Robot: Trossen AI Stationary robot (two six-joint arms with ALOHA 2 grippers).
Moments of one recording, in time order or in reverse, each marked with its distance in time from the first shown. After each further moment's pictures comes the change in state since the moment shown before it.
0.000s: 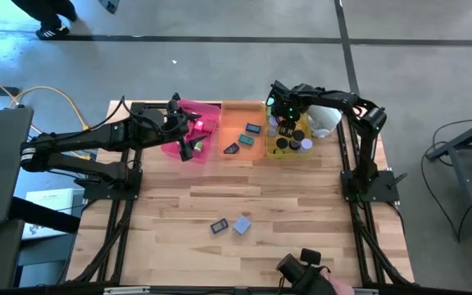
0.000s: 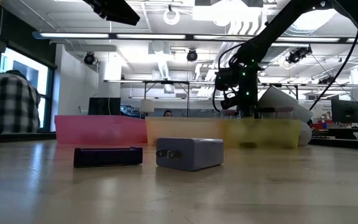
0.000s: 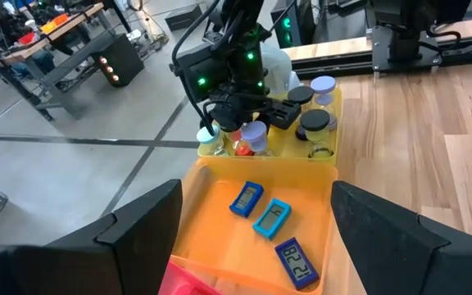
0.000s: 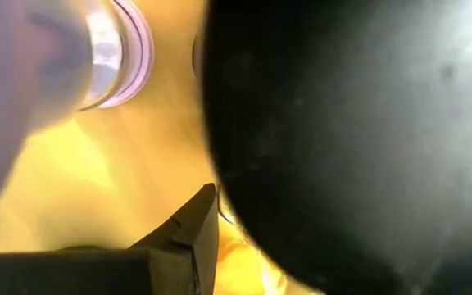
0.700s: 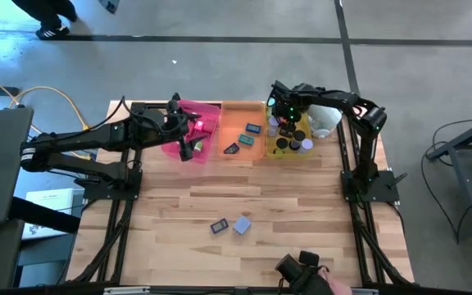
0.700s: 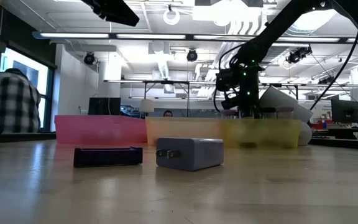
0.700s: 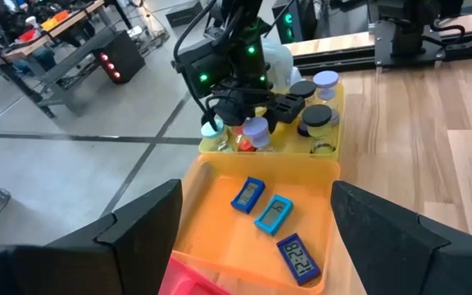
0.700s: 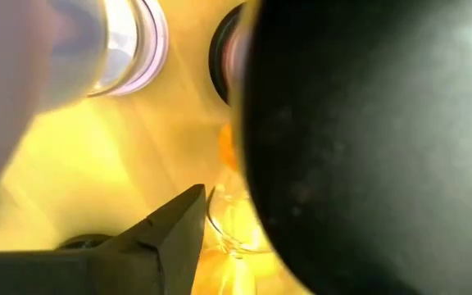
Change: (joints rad) left arm 0.000 0.000 0.000 -0.011 -0.005 0.000; right arm -0.005 0.017 0.001 -0.014 -0.047 0.005
